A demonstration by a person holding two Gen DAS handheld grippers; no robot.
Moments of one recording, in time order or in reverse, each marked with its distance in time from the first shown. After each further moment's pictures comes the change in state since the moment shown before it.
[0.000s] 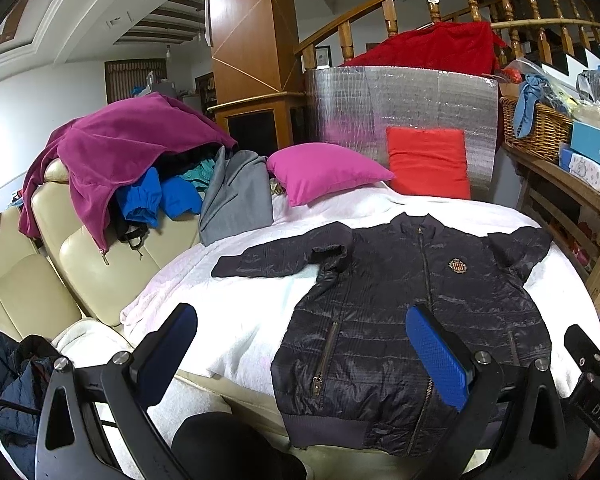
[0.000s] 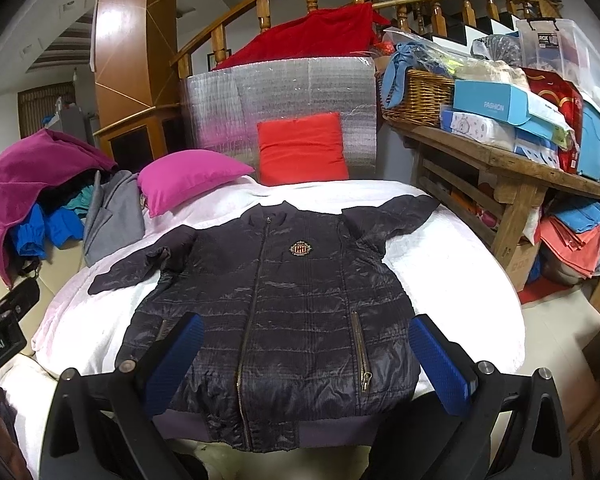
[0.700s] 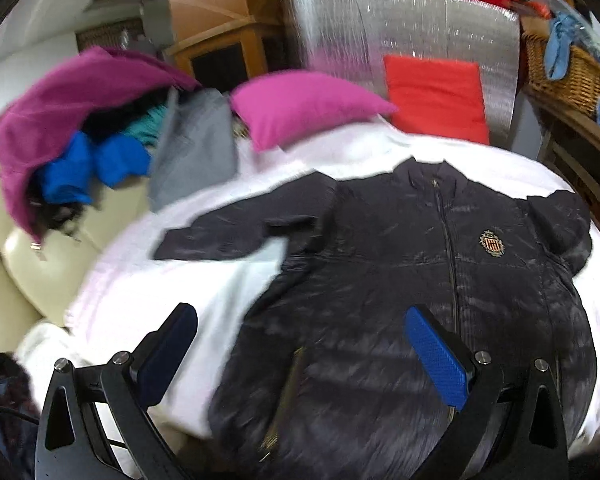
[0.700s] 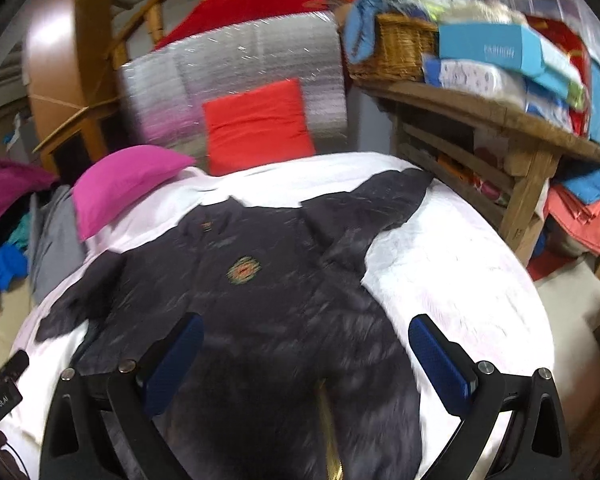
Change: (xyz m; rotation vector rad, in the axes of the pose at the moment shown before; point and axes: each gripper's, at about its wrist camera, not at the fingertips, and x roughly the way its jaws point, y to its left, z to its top) left arm 0.221 -0.078 0.026 0.033 0.256 -0.013; right arm 0.199 -0.078 0.065 0.133 0.115 -0.063
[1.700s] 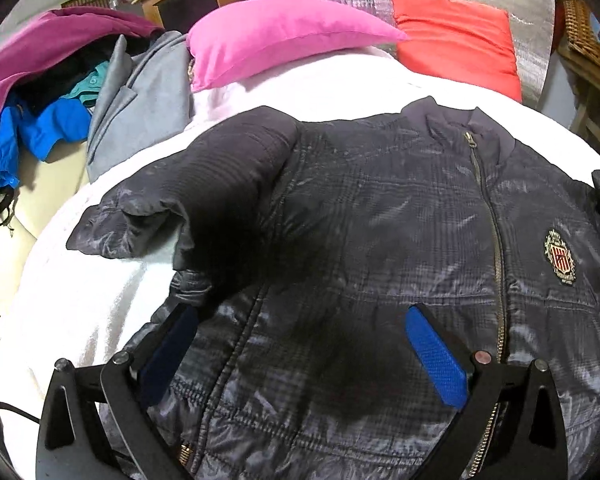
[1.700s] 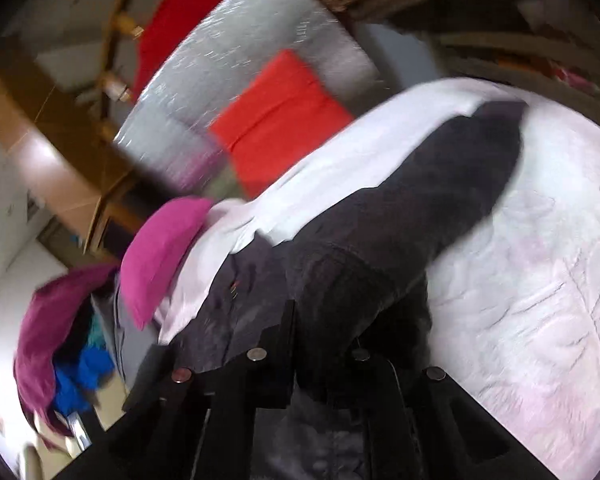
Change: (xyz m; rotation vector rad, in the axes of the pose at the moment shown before) left arm 0.138 -0.070 0.018 -0.012 0.144 0.036; right arm 0.189 -0.067 0.063 0.319 0.097 0.443
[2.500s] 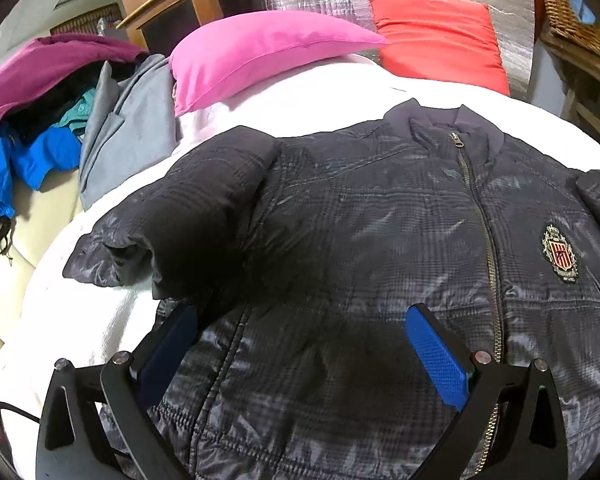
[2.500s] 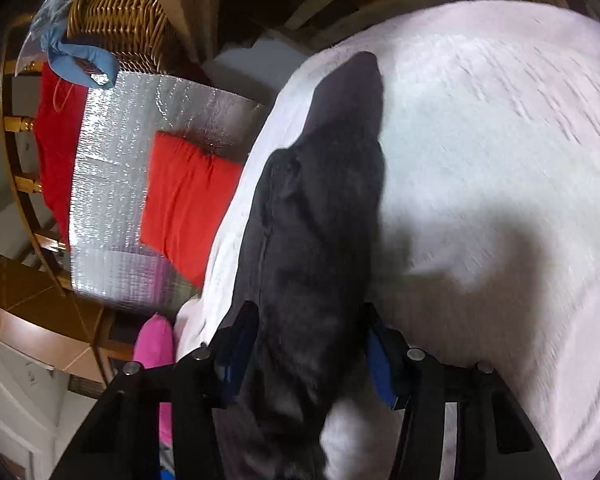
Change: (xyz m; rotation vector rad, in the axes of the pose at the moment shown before) left arm 0.009 -0.012 0.006 0.079 -0.050 0.004; right arm 0.057 -0.165 0.053 0.537 -0.092 -0.003
